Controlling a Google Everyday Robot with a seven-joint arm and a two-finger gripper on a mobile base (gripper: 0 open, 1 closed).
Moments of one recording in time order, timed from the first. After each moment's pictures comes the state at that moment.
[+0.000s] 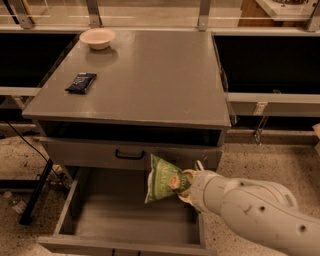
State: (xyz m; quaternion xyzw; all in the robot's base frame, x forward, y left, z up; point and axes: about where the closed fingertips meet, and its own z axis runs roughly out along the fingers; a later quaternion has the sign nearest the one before) arm 0.451 -0.080 0.669 -0.60 0.70 -0.05 0.38
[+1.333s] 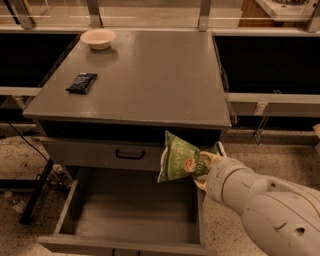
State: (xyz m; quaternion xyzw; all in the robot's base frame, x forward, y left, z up) arm 0.450 -0.116 0.765 -0.57 0.69 -0.15 0.43
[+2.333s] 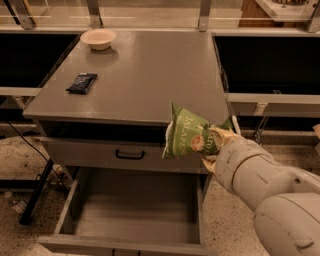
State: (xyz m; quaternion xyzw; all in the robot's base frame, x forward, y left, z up) arm 0.450 -0.123 0.855 -0.55 0.65 -0.23 0.48
